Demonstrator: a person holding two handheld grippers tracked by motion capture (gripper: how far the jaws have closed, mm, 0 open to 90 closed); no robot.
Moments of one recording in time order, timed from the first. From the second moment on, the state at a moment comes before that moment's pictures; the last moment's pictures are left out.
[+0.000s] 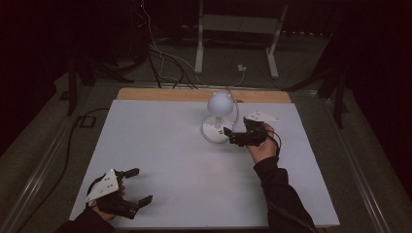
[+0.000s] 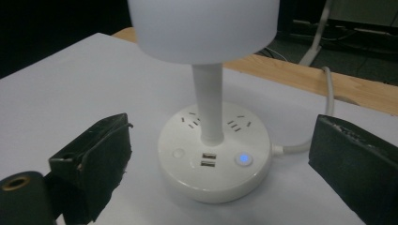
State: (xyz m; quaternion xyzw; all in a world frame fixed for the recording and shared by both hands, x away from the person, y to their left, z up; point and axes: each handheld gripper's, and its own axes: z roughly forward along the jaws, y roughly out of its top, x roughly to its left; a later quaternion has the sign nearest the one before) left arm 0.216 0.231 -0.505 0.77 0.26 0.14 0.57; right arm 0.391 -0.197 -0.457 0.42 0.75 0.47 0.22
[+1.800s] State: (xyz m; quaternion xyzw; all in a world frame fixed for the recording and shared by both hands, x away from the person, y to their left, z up) left arm 0.216 0.230 -0.506 0.77 0.26 0.14 0.57; right arm 0.419 -0.179 -0.489 0.49 0.72 0.41 0.26
